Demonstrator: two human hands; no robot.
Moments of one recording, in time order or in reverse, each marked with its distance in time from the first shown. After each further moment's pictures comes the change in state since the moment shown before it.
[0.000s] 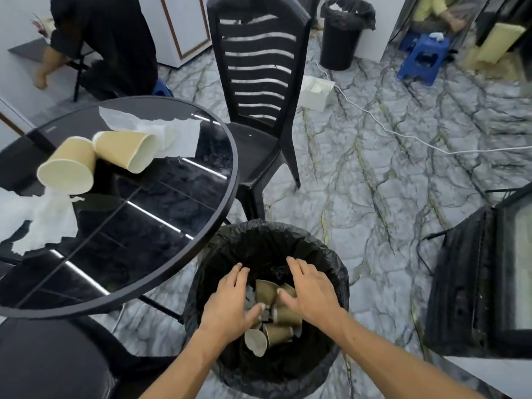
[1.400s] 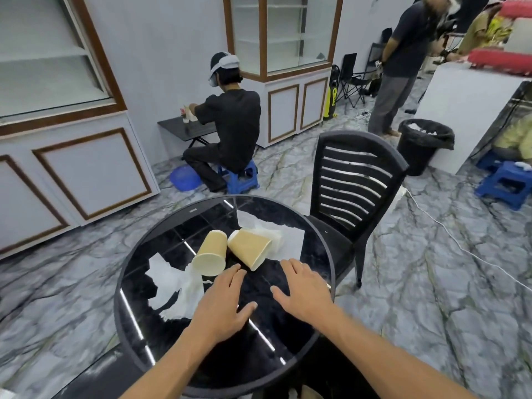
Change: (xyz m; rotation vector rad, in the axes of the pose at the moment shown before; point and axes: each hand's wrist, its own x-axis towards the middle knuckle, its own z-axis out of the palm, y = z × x) left_hand 0.002 -0.120 -0.267 -0.021 0.403 -0.091; right_hand 0.171 -0.226 -0.192 -0.074 0.151 -0.361
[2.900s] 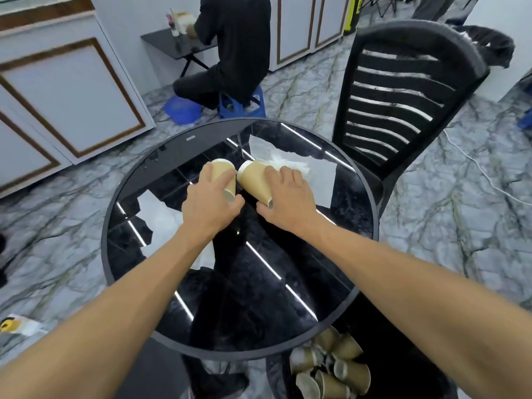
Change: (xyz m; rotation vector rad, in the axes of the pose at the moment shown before) left_hand 0.100 -0.083 0.013 0.023 0.165 -0.302; right_hand 0.118 -0.034 0.081 0.001 0.156 -0.022
